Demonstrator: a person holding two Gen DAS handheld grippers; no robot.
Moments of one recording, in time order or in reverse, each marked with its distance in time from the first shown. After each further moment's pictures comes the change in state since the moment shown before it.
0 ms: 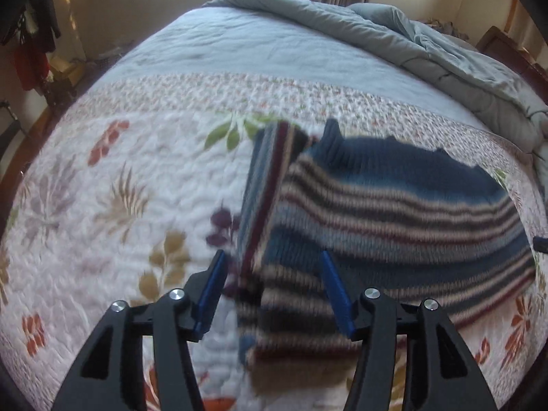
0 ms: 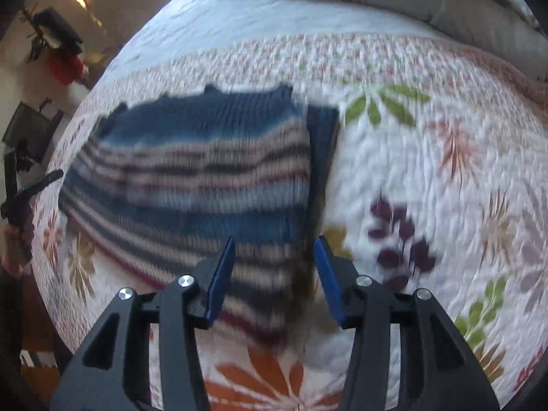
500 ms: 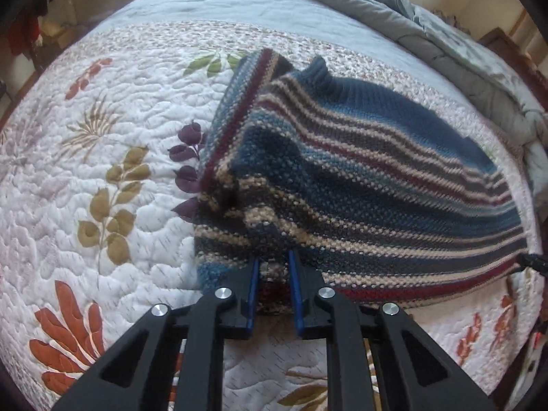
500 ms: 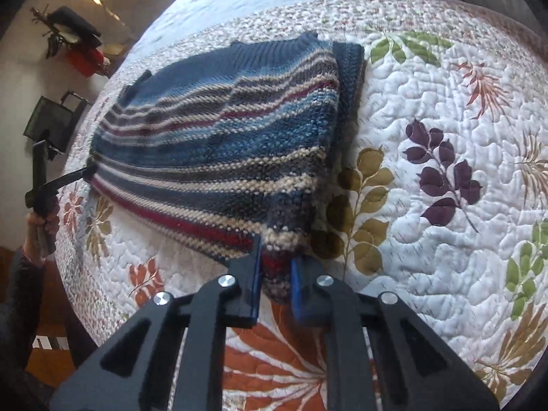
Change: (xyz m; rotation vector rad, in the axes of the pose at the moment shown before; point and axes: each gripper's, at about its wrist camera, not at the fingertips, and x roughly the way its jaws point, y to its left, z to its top) left arm 0.021 -0.010 -0.040 -0.068 0.118 -0.089; right arm 0.005 0.008 -0.048 0.003 0.045 0.125
